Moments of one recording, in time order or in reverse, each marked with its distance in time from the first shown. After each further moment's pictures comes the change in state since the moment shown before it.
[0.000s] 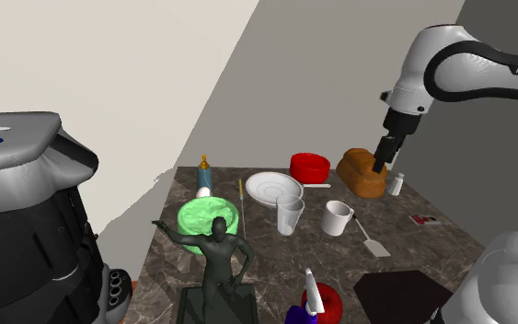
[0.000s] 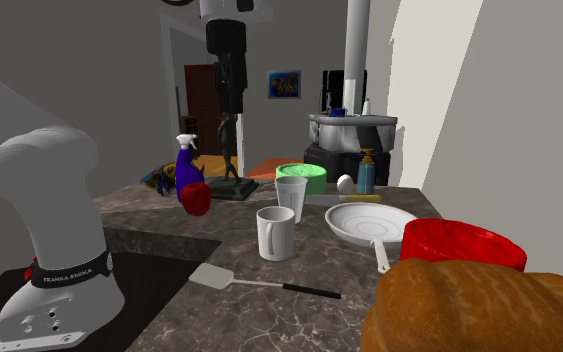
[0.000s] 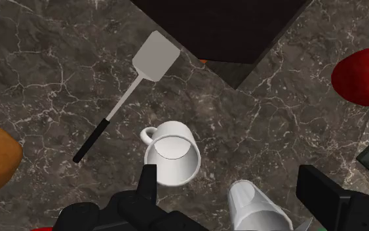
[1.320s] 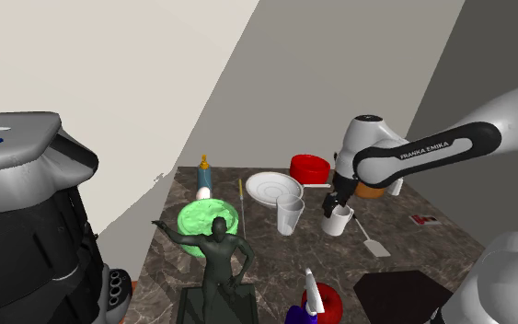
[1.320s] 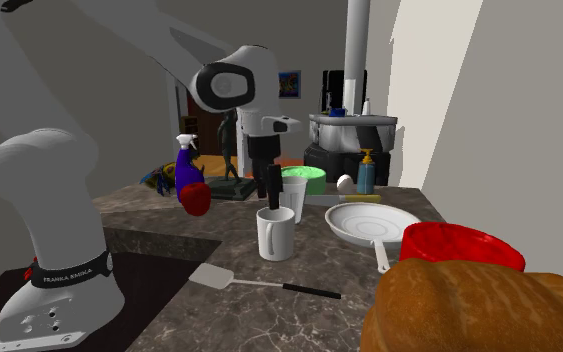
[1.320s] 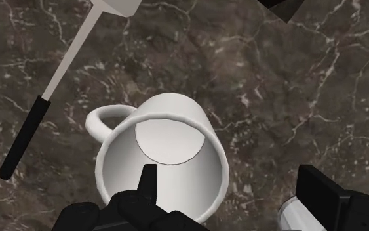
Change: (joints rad) arm -0.010 0.385 0.062 -0.285 -0.026 0.701 0.158
